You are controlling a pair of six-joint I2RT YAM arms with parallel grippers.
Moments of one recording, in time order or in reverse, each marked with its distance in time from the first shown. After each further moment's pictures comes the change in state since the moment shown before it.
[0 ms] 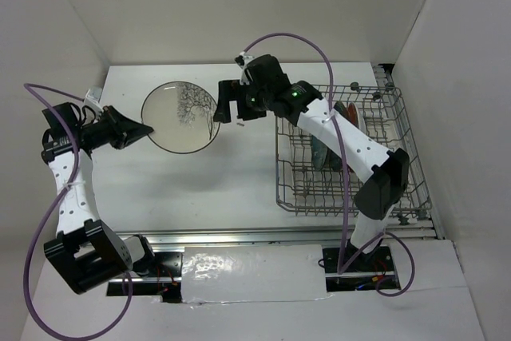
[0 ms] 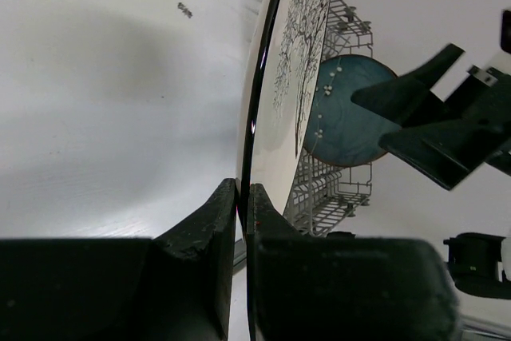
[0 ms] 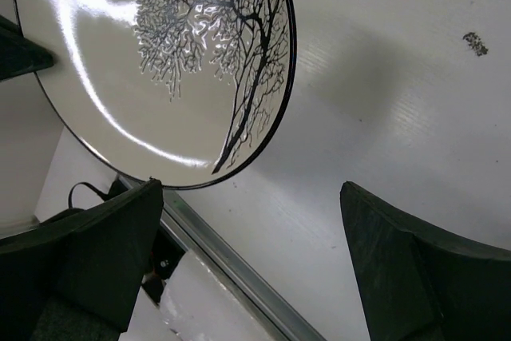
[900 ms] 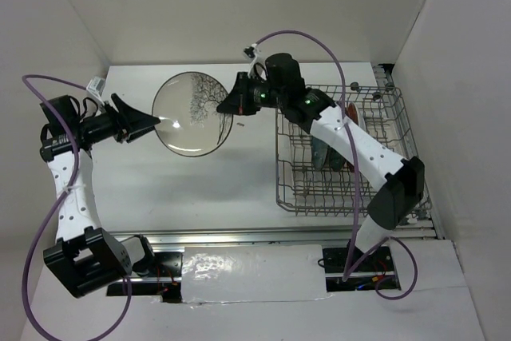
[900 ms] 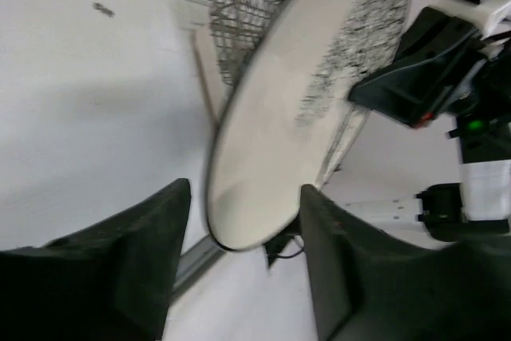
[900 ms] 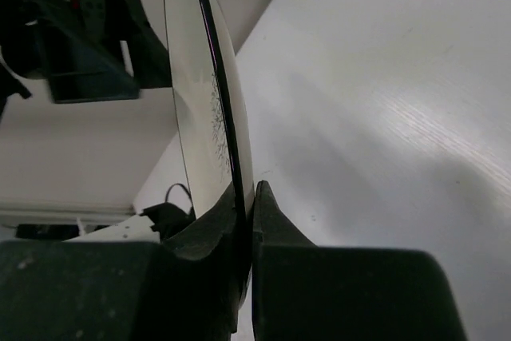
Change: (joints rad) left arm -0.028 -0.029 0.050 0.021 0.140 -0.008; right arm -0.061 -0.076 -0.151 0.370 -0.293 0.152
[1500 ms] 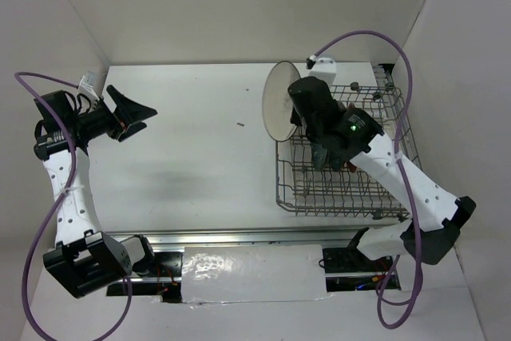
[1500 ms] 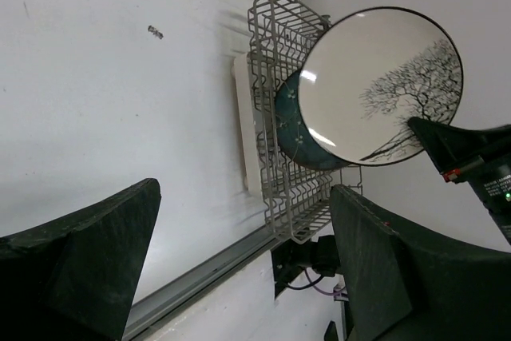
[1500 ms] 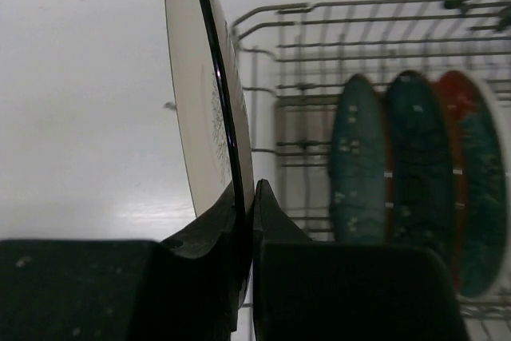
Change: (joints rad) left arm -0.007 0.001 0.090 -0.063 -0.145 -0.043; right arm 0.119 -0.341 -0.081 -0.504 1.136 -0.105
